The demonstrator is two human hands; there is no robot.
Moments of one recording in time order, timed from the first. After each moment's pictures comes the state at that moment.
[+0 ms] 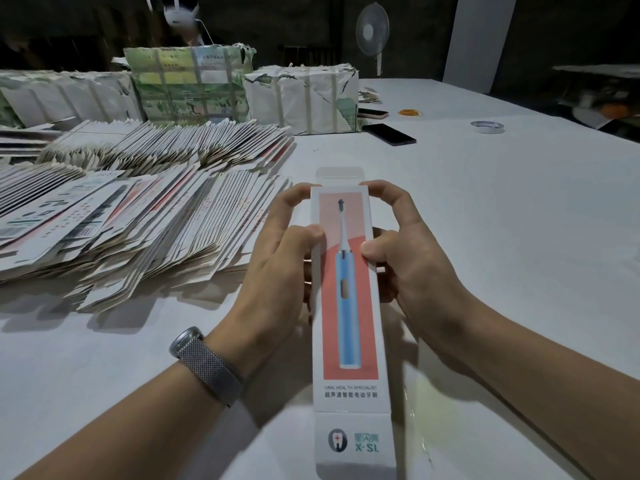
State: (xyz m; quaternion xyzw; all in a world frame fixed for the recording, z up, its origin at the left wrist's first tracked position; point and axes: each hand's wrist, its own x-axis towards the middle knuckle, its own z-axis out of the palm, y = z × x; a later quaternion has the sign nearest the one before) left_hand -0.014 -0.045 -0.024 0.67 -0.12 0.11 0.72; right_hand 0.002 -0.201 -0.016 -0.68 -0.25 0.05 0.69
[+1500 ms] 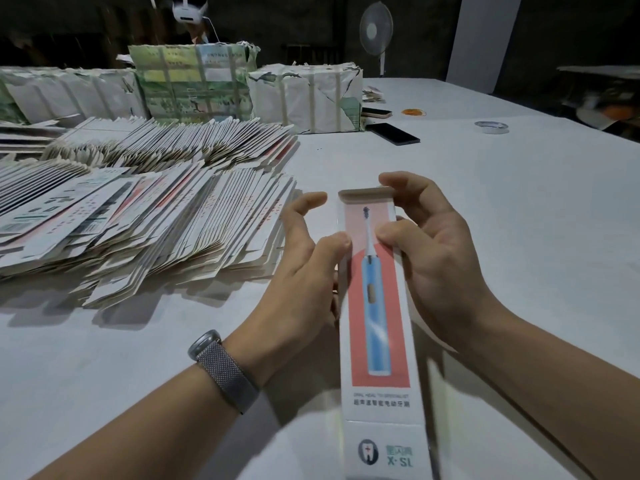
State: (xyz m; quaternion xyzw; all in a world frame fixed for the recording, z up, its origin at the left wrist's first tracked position) left_hand -0.019 -0.057 -0.028 0.69 -0.11 0.06 0.71; right_hand 0.001 -0.202 -0.011 -0.64 -0.22 -0.07 0.74
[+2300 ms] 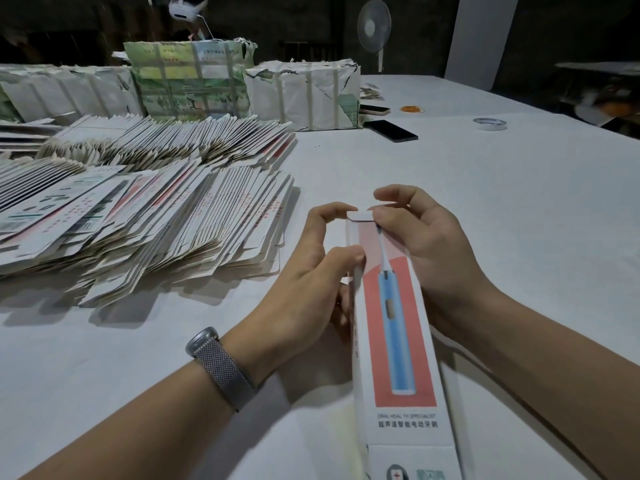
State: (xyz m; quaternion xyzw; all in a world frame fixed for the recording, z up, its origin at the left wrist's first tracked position) left_hand -0.017 -0.057 -0.037 0.68 -0.15 -0.01 0.71; right_hand 0.004 -0.205 -0.005 -0.68 -0.10 -0.02 0.73
